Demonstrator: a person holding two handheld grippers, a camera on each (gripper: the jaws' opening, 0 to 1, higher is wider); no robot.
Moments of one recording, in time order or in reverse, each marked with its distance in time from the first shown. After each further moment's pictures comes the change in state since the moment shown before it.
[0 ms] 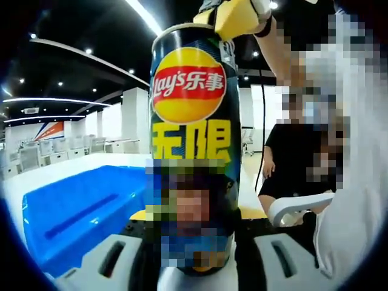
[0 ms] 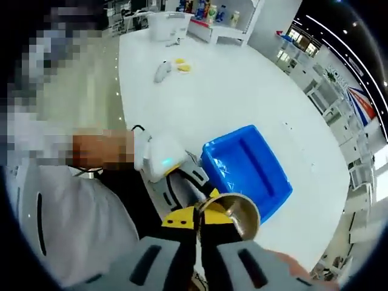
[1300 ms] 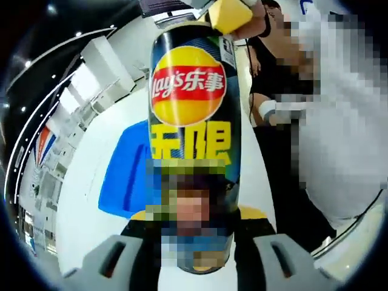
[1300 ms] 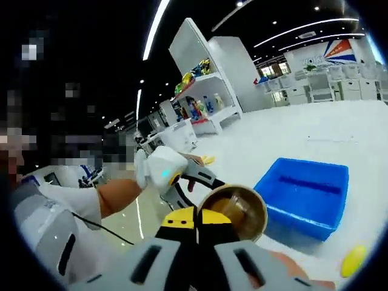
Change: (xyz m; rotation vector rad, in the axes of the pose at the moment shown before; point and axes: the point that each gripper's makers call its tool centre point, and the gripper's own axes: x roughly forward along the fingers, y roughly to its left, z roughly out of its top) left arm -0.122 0.016 0.009 0.354 0.828 -0.045; right arm -0.019 0.028 0.015 0.555 -0.769 0.399
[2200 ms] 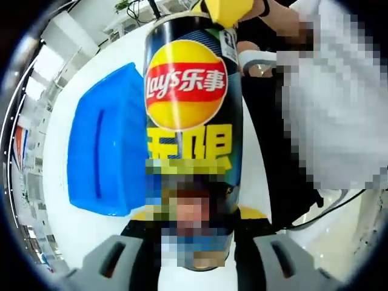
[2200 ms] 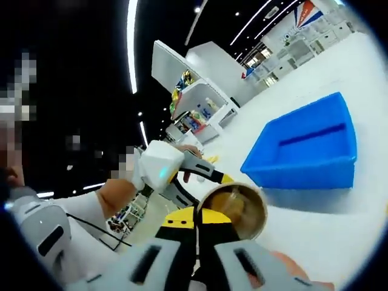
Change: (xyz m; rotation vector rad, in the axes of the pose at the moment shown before) left arm 0.034 -0.020 -0.036 0.068 0.336 -0.180; right arm -0.004 -0.046 -0.065 0.307 -0.098 0.112
